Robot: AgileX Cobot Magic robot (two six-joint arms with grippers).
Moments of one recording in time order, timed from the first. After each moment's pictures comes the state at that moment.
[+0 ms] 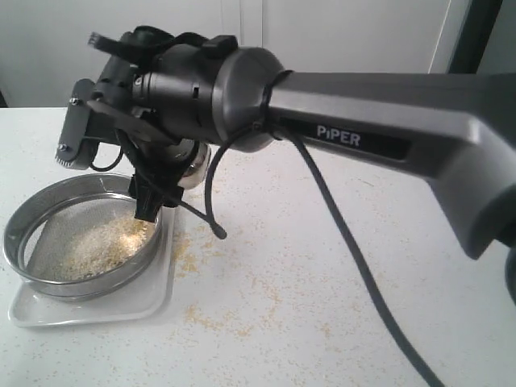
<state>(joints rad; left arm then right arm) -0.05 0.00 0.02 -0.07 0.42 0.10 0.96 2.07 -1.82 -0.57 0.90 -0.18</state>
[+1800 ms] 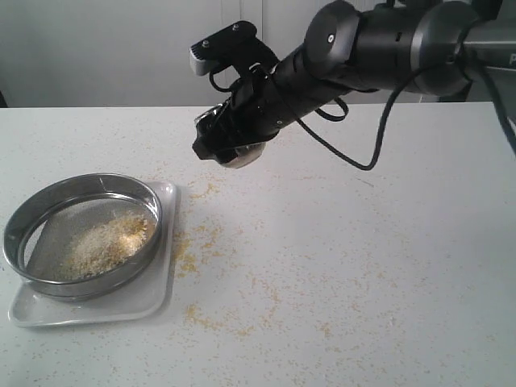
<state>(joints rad) -0.05 0.00 0.02 -0.07 0.42 0.10 0.56 1.89 -1.49 0.49 0.50 -0.67</state>
